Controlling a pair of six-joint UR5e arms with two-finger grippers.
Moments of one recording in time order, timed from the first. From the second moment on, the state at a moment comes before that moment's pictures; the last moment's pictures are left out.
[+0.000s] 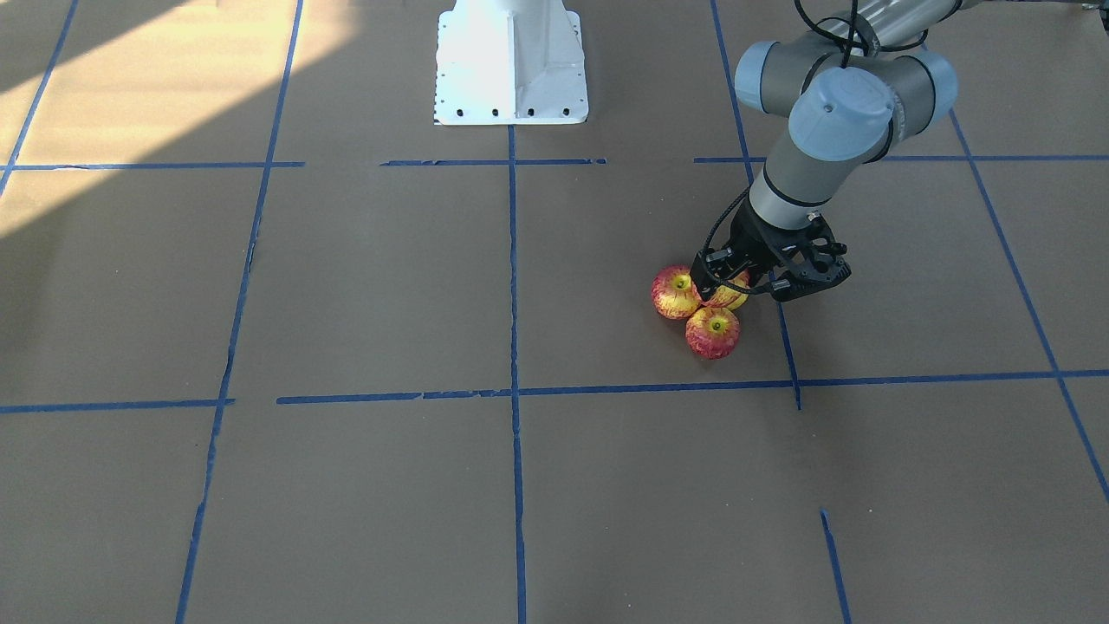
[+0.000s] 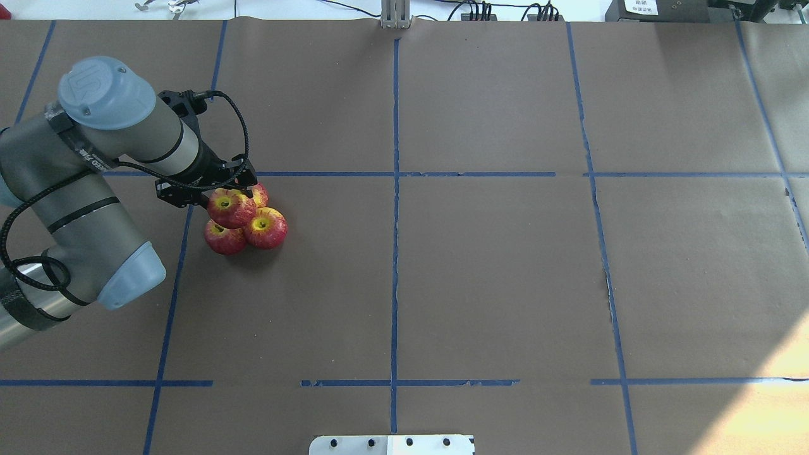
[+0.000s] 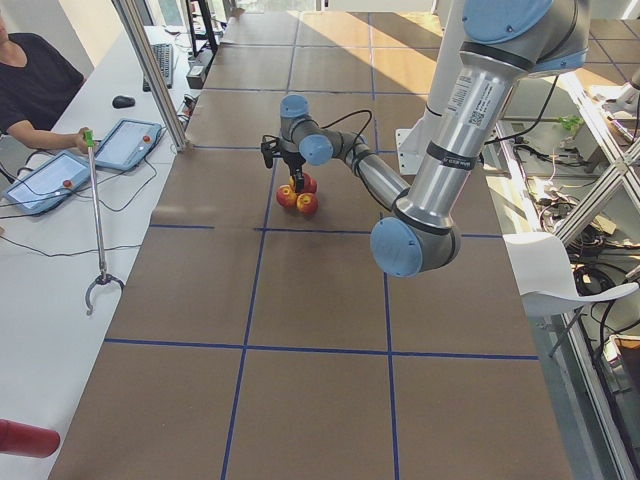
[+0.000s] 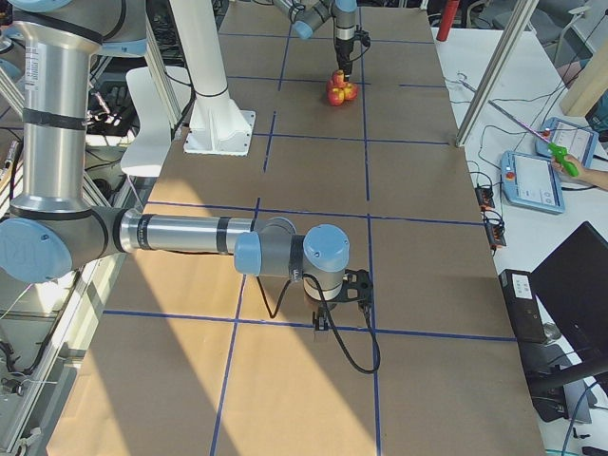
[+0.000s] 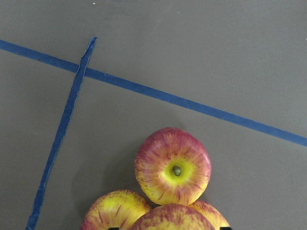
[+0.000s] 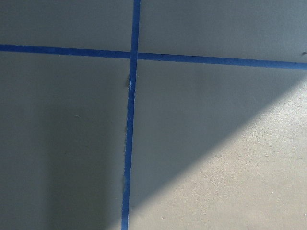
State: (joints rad) left arm -0.77 -1.99 -1.75 -1.70 -2.06 -1.33; right arm 1.59 -1.71 1.71 -1.59 2.29 -0.06
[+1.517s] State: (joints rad) left arm -0.82 -1.96 -1.84 -1.71 -2.06 -1.25; right arm 1.59 -1.71 1.71 -1.59 2.29 -0.06
